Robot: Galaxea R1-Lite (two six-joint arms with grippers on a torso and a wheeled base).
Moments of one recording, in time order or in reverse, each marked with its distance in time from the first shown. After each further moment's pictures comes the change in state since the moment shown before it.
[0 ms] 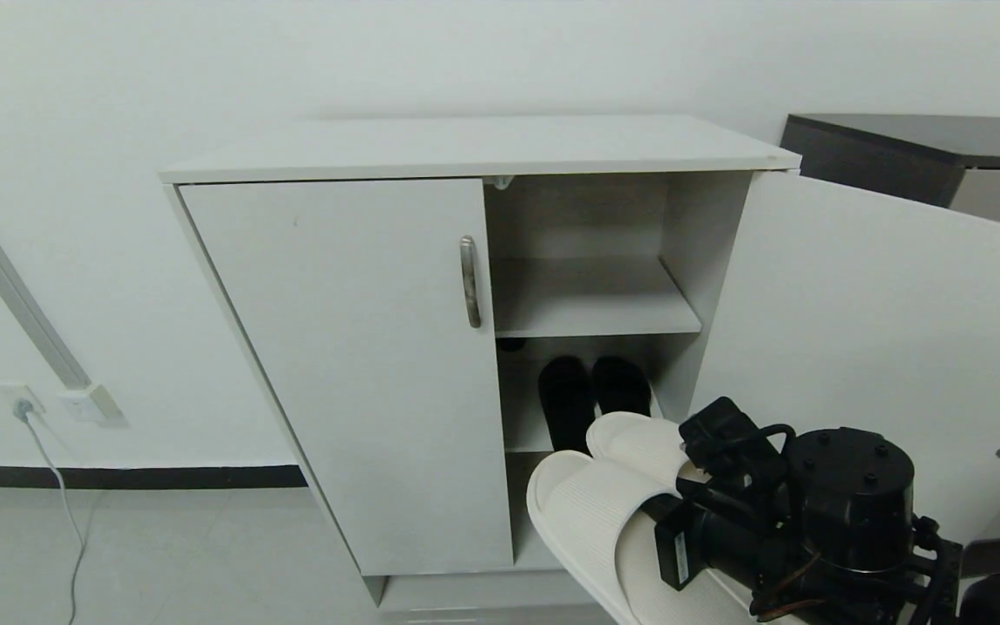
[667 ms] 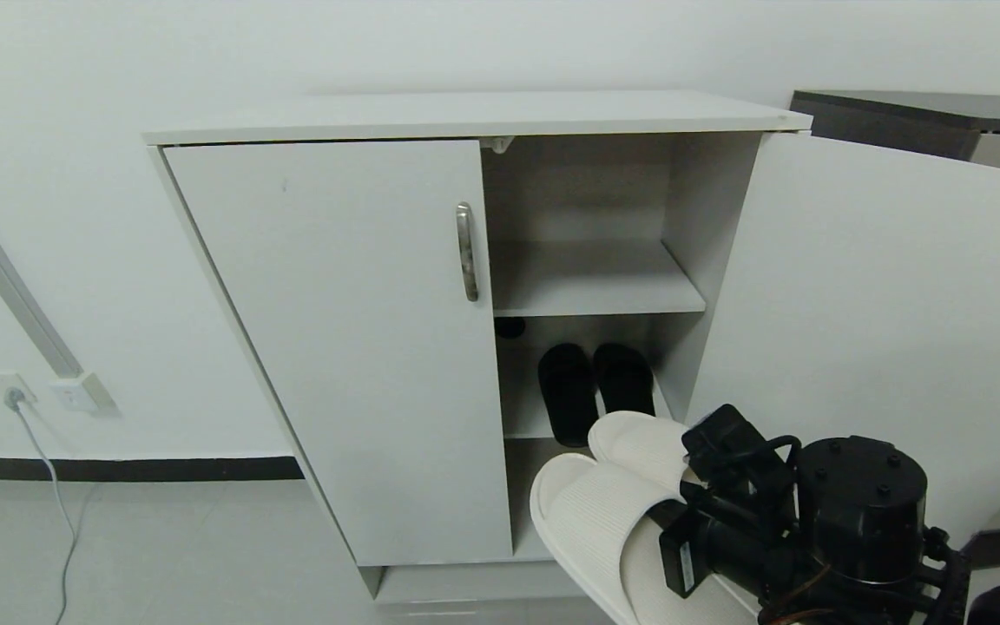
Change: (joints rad) left arm 0.000 0.000 0.000 0.000 0.001 -0.001; right arm 0.002 0.004 0.036 -0.064 -0.001 -0.060
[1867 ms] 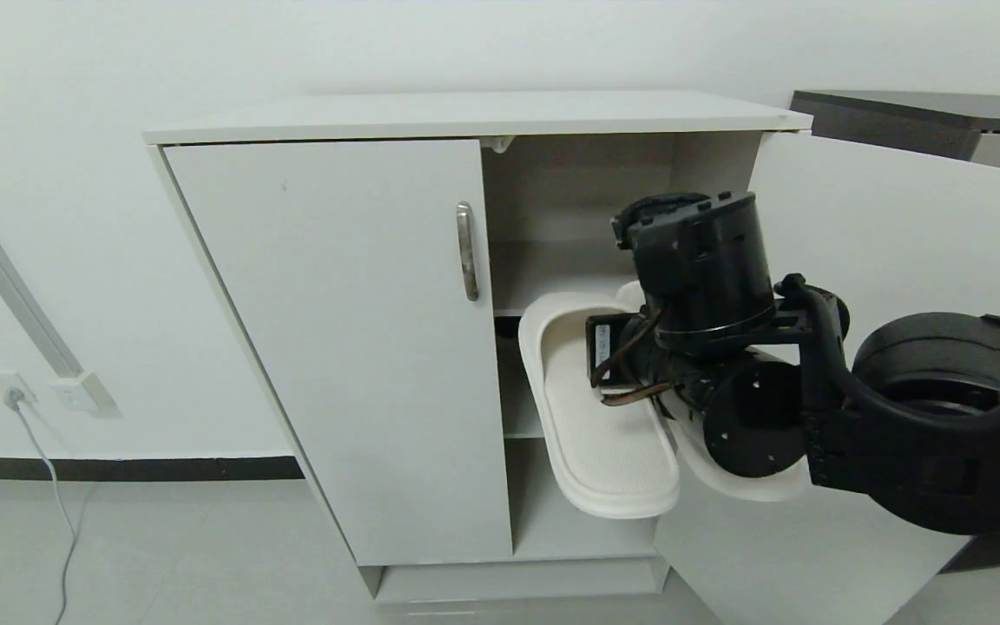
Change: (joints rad) left arm 0.000 0.000 0.000 0.000 -0.001 0.003; right arm 0.114 0.013 -0.913 0.974 -0.630 0.255
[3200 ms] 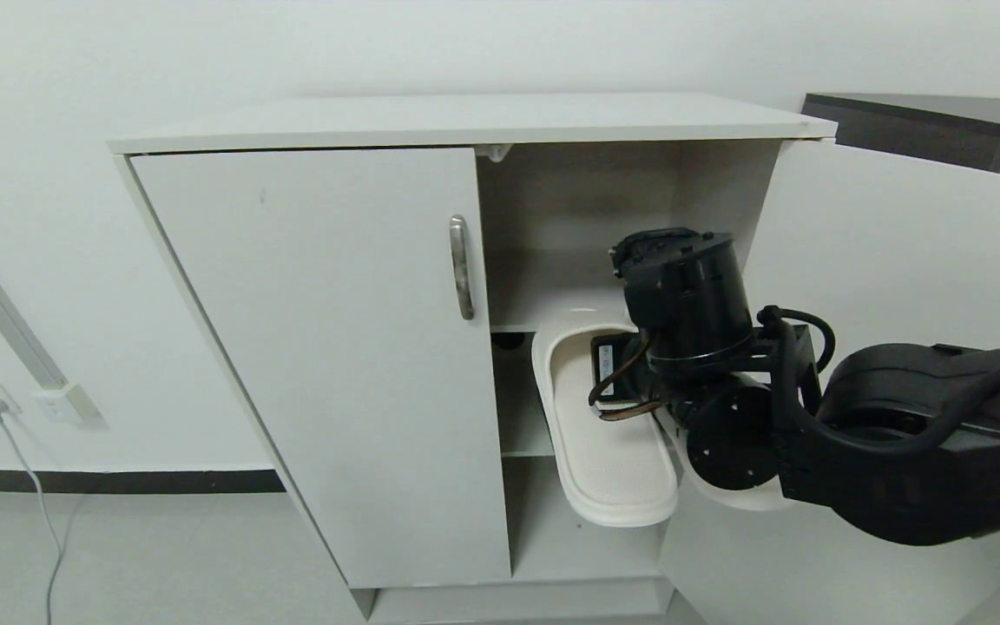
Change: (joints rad) left arm -0.001 0.000 0.000 0.000 -0.001 0.006; right arm -0.024 0.028 0.065 -0.064 -0.020 -0.020
